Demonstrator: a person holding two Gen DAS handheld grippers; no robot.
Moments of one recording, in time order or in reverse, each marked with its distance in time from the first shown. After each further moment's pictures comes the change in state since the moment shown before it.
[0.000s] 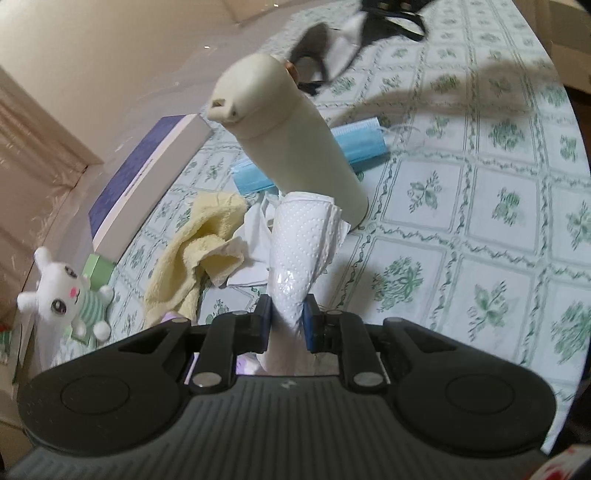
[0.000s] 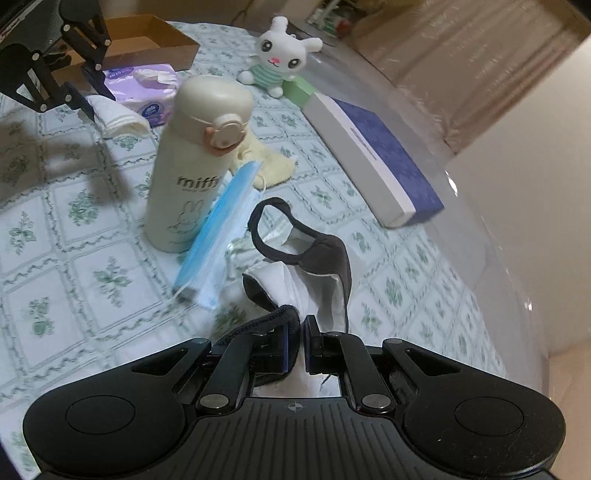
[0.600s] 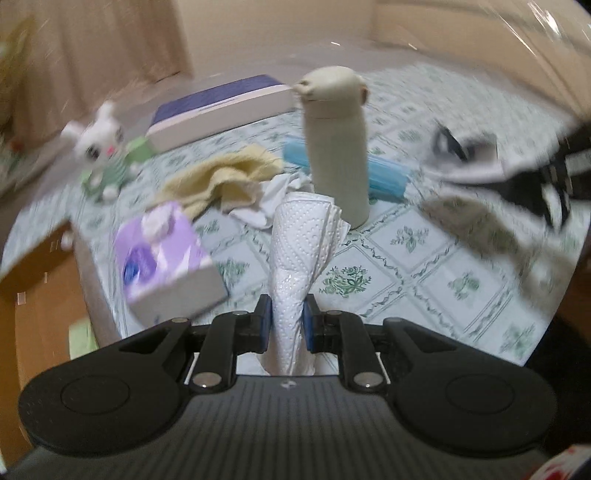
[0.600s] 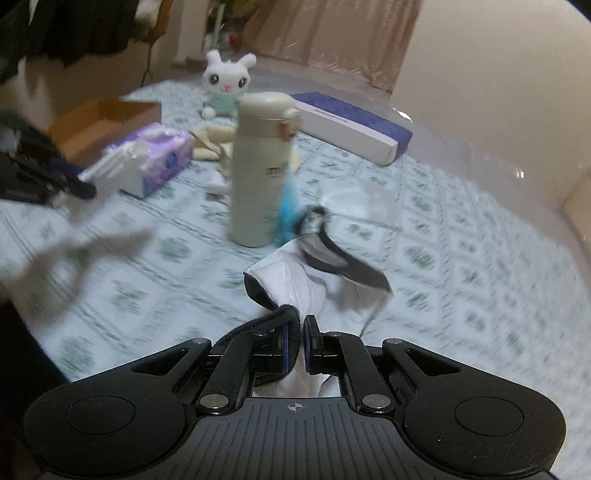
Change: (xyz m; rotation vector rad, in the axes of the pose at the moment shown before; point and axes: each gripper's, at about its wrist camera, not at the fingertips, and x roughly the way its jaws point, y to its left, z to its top) left arm -0.063 -0.026 -0.039 -0.635 -0.012 0.043; right arm -0.070 0.115 -0.026 0.552 -0.054 0.023
